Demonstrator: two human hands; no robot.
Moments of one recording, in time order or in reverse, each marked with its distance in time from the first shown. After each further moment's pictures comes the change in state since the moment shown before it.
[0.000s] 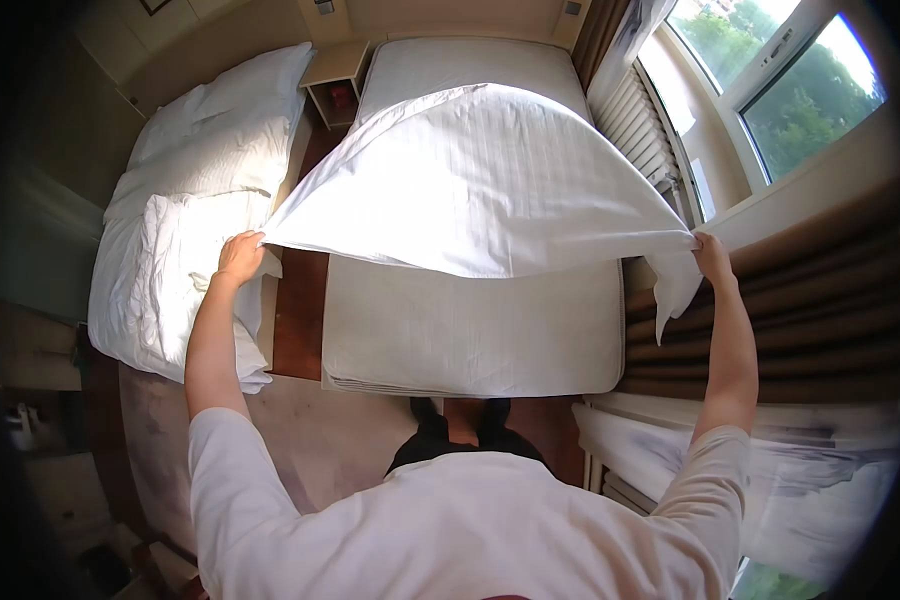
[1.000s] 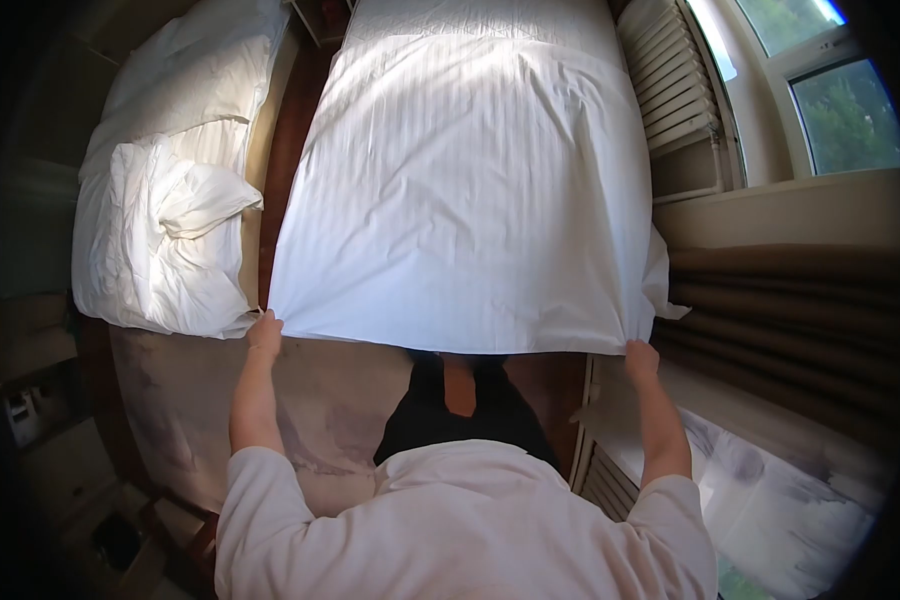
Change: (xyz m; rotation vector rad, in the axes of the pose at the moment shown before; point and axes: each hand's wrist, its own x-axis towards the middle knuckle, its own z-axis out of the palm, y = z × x) left_hand -0.236 0.040 0.259 -0.241 -0.508 -0.515; right_hand -0.287 -0.040 0.241 -0.440 -0.703 0.073
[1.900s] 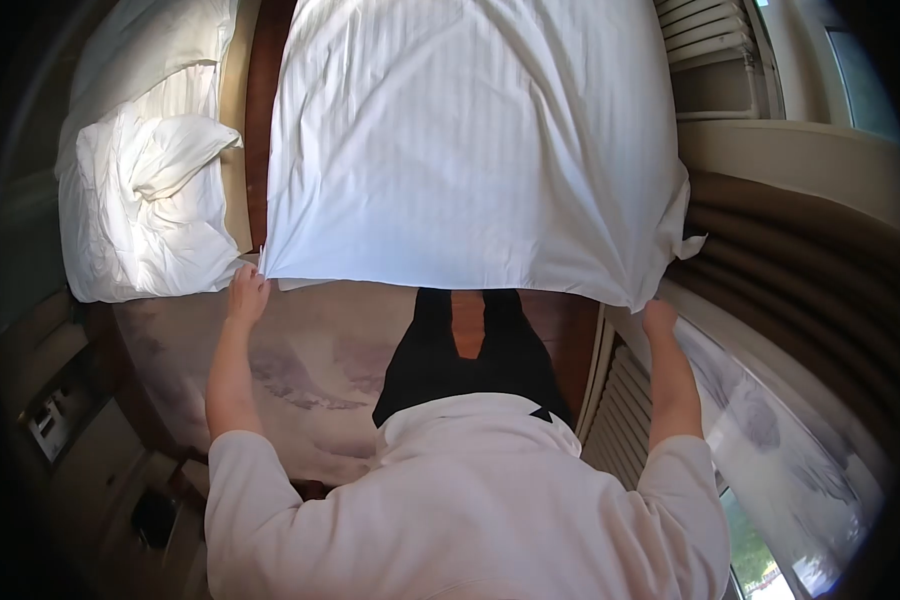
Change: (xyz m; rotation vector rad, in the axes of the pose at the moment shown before) left_hand -0.030 0.013 -0.021 0.171 0.051 0.424; right_hand -0.014 0.014 0.090 -0.092 -0.306 0.128
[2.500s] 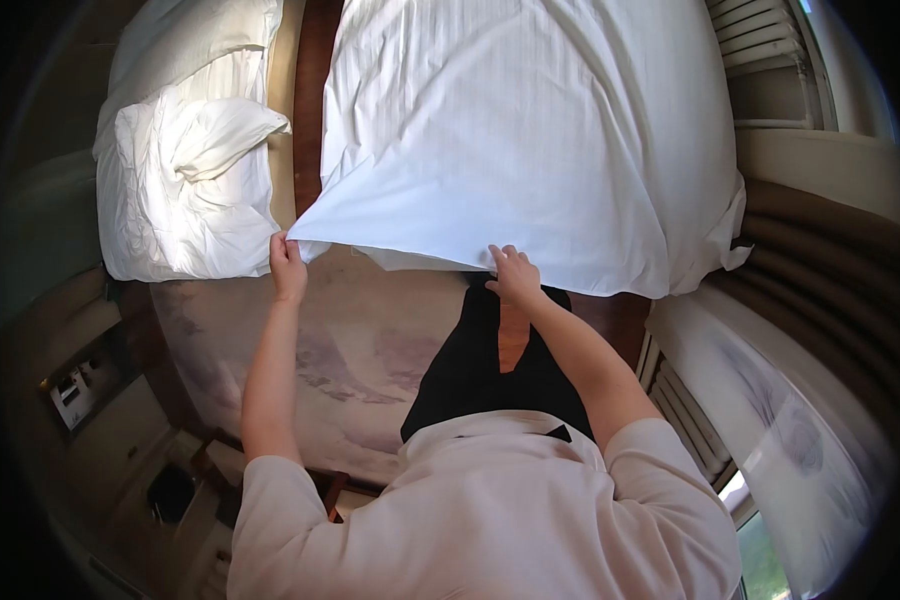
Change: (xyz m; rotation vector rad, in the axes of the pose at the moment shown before) left_hand 0.027 -0.006 0.032 -0.954 0.511 -0.364; right_hand -0.056 -0.434 -0.103 0.606 0.300 -0.650
